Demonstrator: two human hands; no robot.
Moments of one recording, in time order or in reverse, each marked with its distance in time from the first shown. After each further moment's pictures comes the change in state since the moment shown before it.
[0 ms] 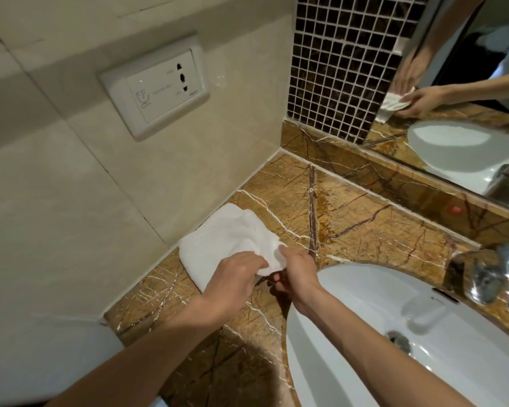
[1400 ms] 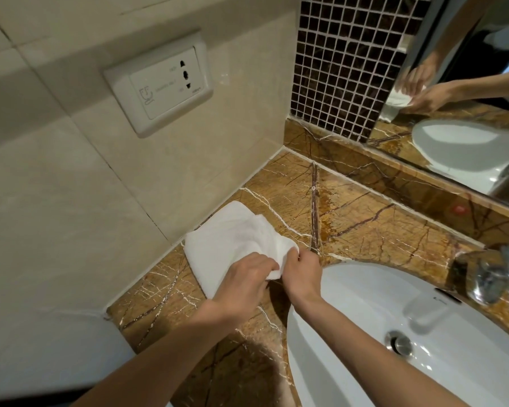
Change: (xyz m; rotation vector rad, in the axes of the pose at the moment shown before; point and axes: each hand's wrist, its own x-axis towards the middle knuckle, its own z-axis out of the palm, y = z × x) left_hand 0.000 0.015 0.013 0.027 -0.027 -0.017; right_hand -0.004 0.007 0.003 -0.538 0.326 -0.446
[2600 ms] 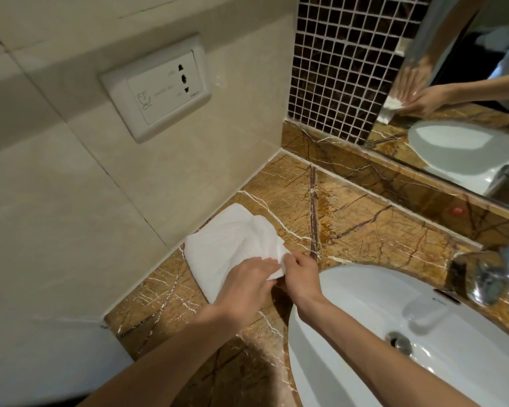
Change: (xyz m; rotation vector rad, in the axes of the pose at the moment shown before) left_hand 0.006 0.000 0.009 -0.009 -0.004 -0.156; right_hand 0.003 0.006 0.003 0.297 -0.173 0.163
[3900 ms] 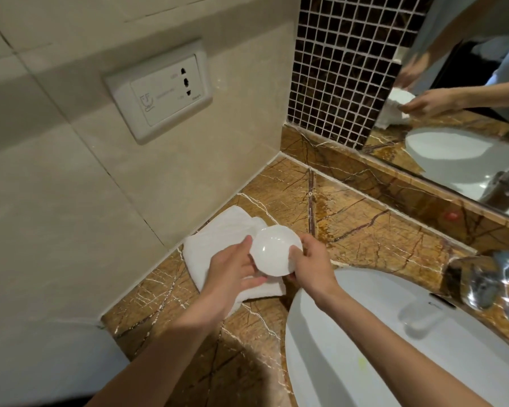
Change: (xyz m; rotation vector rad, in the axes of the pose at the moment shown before) left_hand 0.007 -0.002 -0.025 -1.307 0.098 -0.731; right_hand 0.005 -0.028 -0.028 -0.169 -0.058 -0.198
